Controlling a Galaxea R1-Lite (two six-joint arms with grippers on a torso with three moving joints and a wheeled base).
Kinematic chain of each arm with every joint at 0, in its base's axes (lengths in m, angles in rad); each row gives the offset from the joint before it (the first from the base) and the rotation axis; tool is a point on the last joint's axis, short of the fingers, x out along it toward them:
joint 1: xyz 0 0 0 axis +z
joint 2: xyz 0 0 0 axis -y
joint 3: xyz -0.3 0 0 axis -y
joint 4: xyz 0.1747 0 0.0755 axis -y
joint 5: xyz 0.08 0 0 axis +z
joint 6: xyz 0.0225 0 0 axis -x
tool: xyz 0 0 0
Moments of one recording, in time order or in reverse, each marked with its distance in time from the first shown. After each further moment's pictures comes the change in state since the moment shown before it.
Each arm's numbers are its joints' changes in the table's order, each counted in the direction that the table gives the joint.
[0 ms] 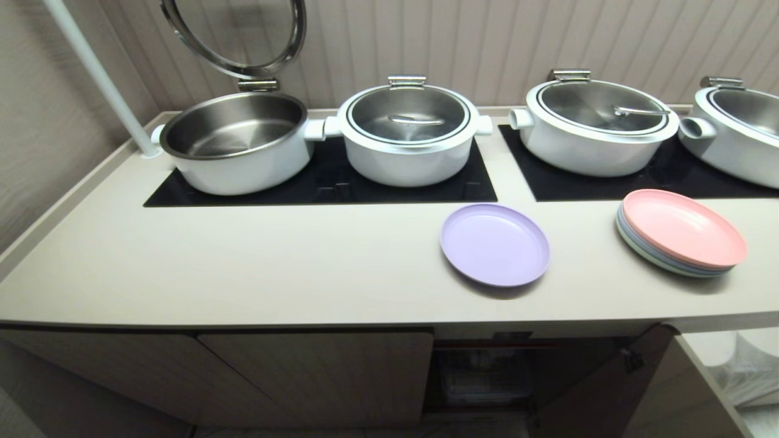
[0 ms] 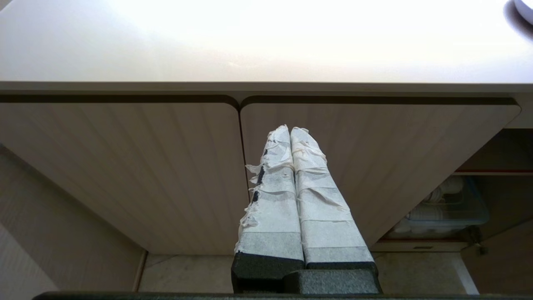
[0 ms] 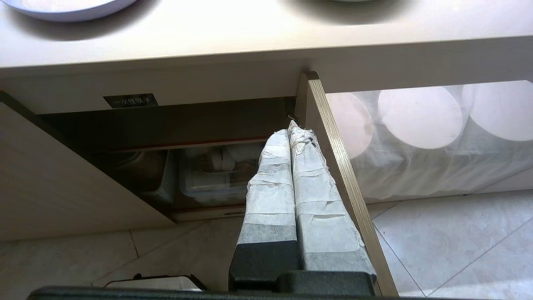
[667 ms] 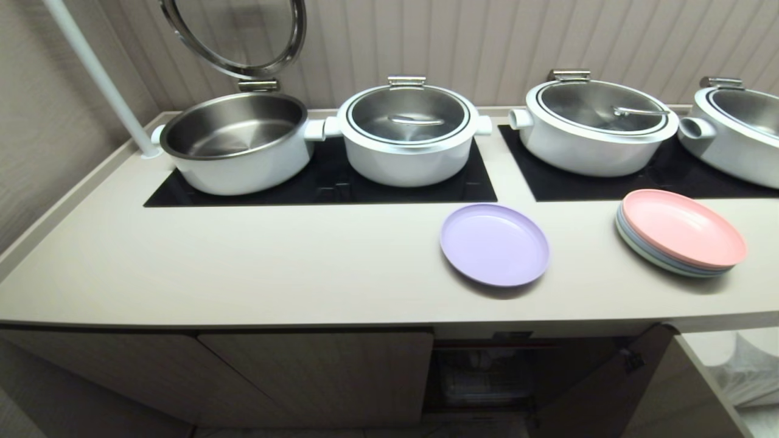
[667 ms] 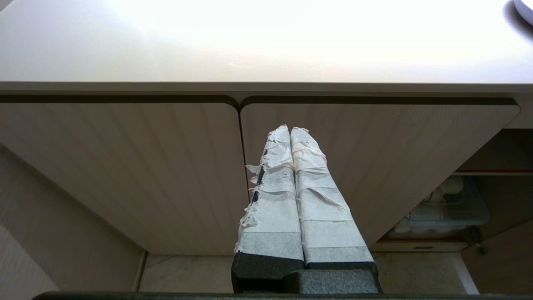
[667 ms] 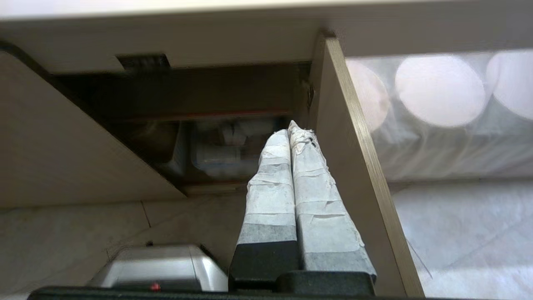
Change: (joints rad) left arm 0.000 0.000 0.000 0.000 0.000 0.000; right arm -0.066 0.153 0.046 -0.252 0.121 0.006
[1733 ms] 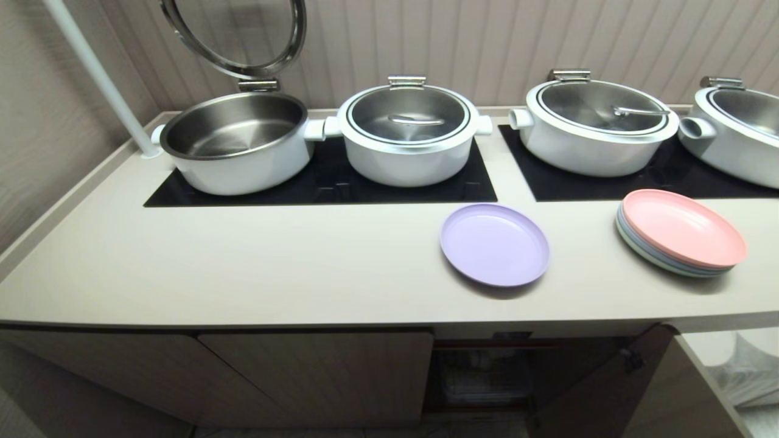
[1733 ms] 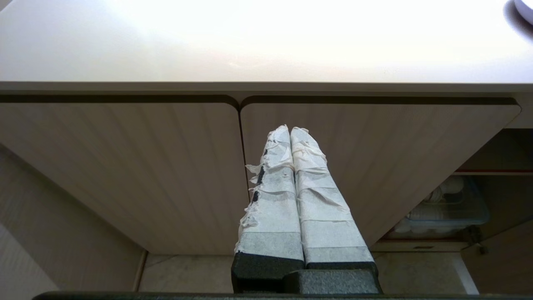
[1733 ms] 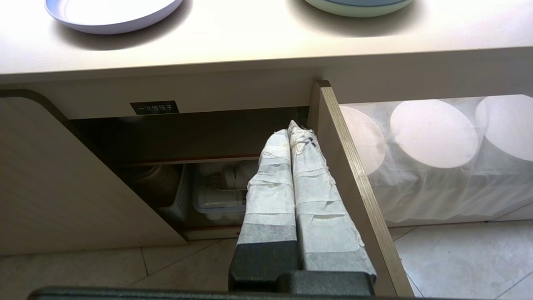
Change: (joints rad) left arm 0.000 0.000 0.000 0.000 0.000 0.000; right arm -0.013 0.141 -0.026 0.058 0.009 -0.001
